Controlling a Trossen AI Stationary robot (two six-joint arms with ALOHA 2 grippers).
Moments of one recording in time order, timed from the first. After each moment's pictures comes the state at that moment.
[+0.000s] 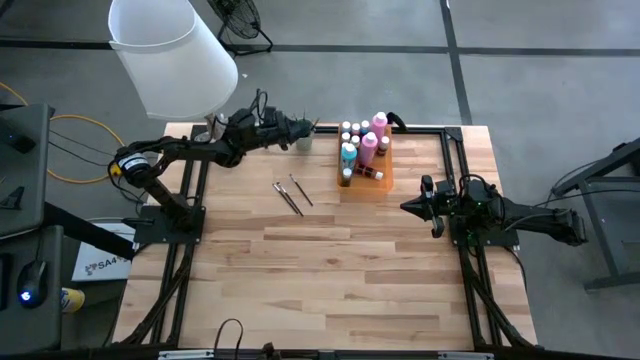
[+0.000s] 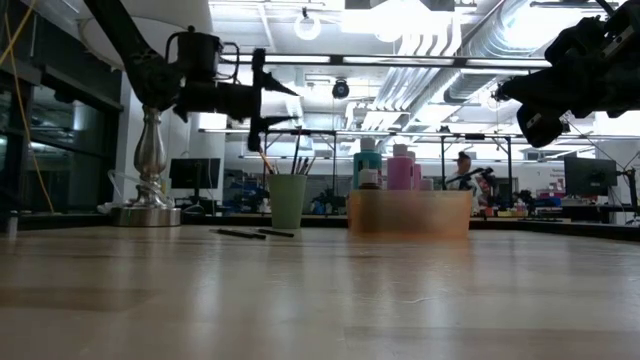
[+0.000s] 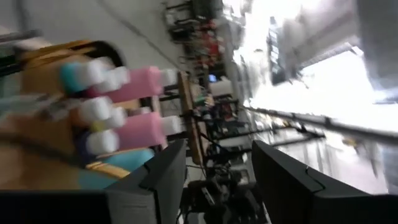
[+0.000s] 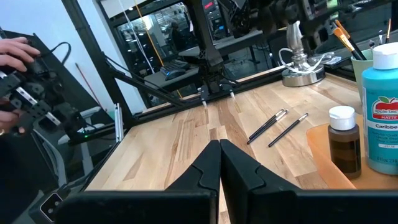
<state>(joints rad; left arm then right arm) 0.69 1.57 0.73 0.93 0.37 -1.35 -0.18 0.06 0.01 0.06 -0.21 0.34</state>
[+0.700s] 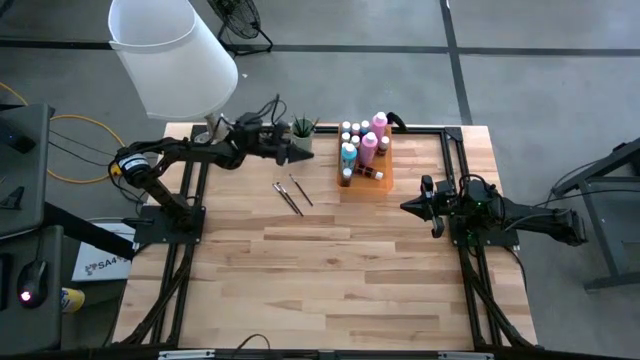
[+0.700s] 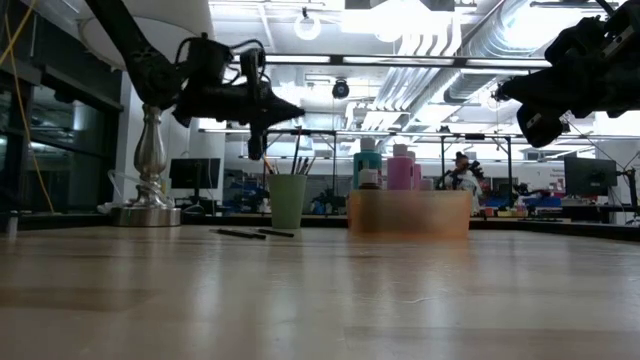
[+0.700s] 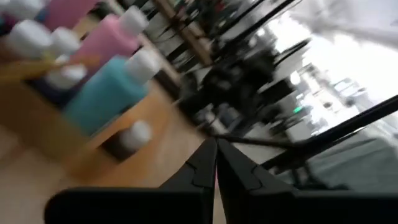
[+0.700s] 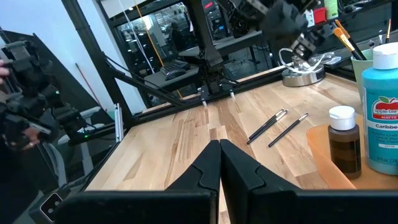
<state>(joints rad) 0.65 1.57 0.73 0.79 0.76 -0.81 -0.18 0.06 0.01 0.06 -0.21 0.34</state>
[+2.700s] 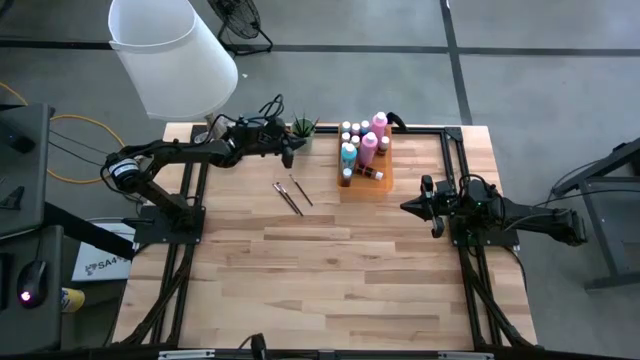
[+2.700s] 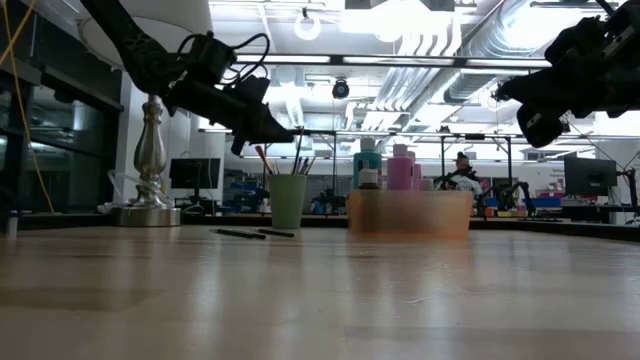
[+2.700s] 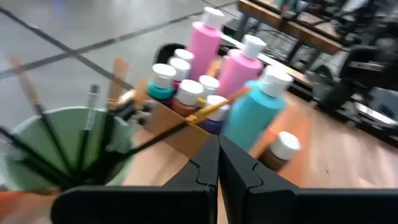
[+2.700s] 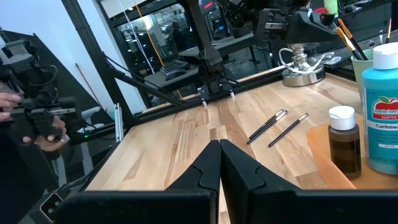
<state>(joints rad) 0.65 1.49 0.75 0.49 0.30 -0.21 -0.18 0.06 0.01 0.06 -0.21 0.34</state>
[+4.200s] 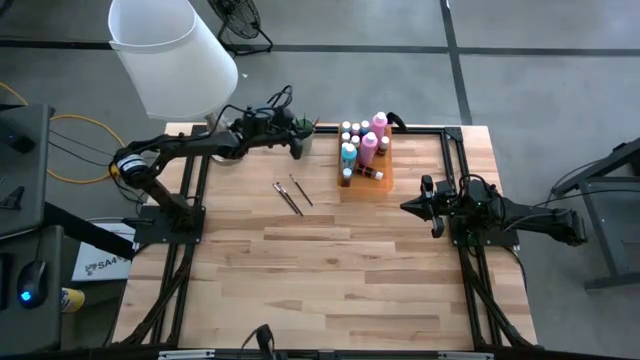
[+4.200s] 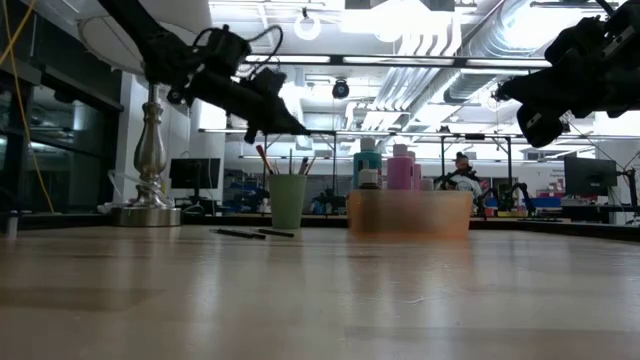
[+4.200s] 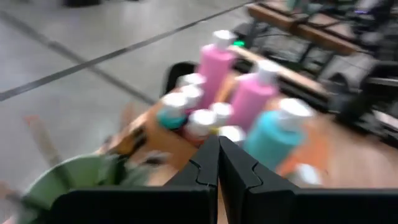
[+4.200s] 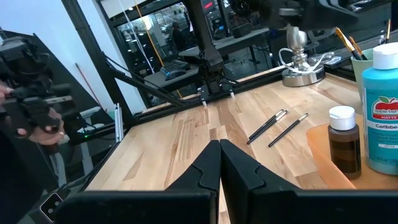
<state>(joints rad) 0.65 1.56 0.90 0.41 0.25 -0.17 -0.18 0.06 0.01 0.06 -0.21 0.34</state>
